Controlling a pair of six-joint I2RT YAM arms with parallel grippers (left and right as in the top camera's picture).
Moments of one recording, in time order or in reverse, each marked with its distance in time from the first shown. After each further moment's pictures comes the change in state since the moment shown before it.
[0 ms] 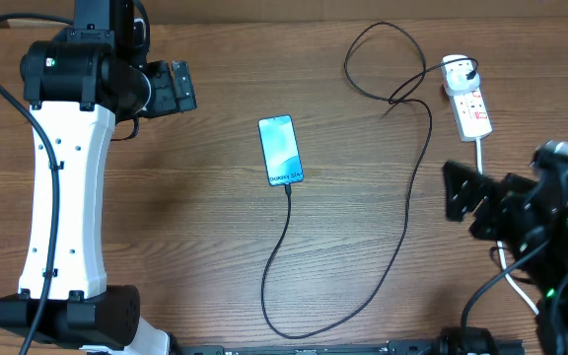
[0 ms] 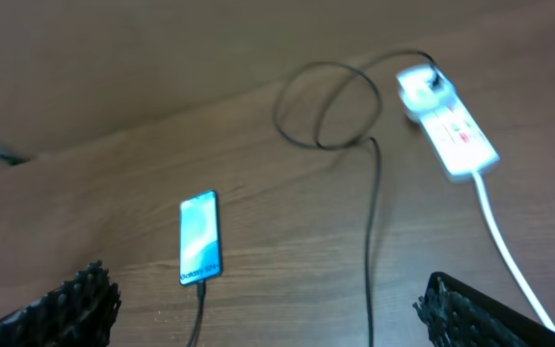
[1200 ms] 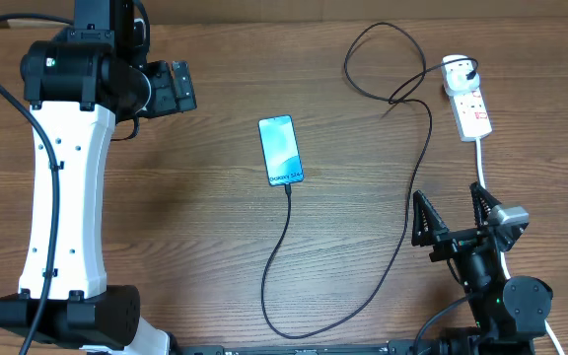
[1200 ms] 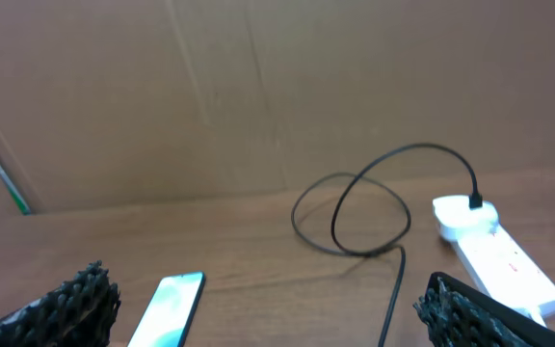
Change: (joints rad) left arm 0.000 0.000 0.000 0.000 0.000 0.000; right arm 0.035 -0.581 -0.912 0.859 -0.009 -0.069
